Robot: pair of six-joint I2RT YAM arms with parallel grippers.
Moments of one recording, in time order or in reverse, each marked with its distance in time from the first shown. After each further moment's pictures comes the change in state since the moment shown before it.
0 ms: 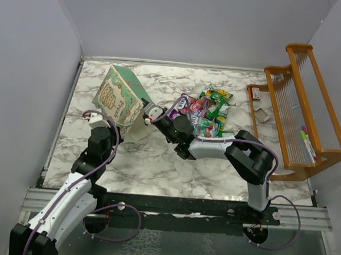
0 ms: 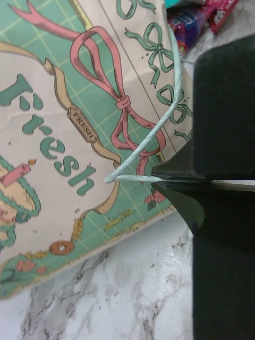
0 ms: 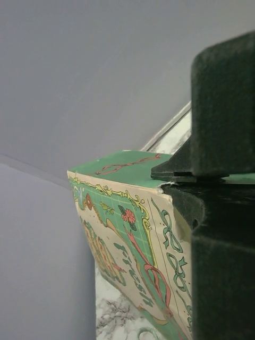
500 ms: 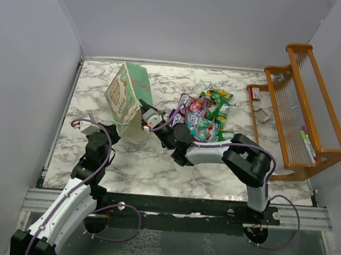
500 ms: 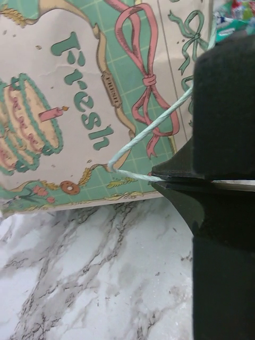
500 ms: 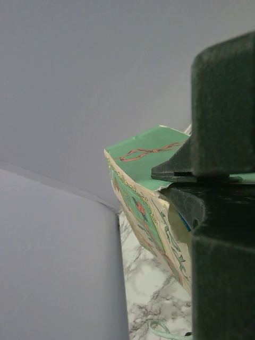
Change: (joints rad) left arm 0.000 -0.040 -0.035 0.039 -0.124 -0.184; right arm 0.074 0.002 -0.014 0.142 0.103 -0.052
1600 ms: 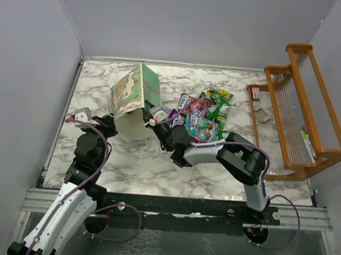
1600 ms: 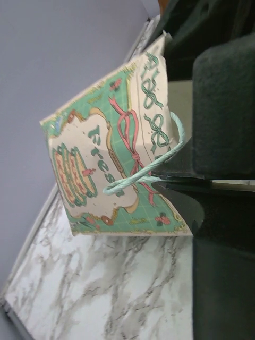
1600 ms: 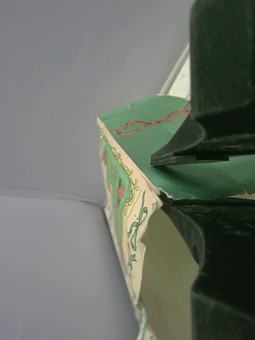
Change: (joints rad) left arm 0.003 -0.133 0.028 0.124 0.048 0.143; right arm 0.003 0.066 -0.013 0.116 0.142 0.172
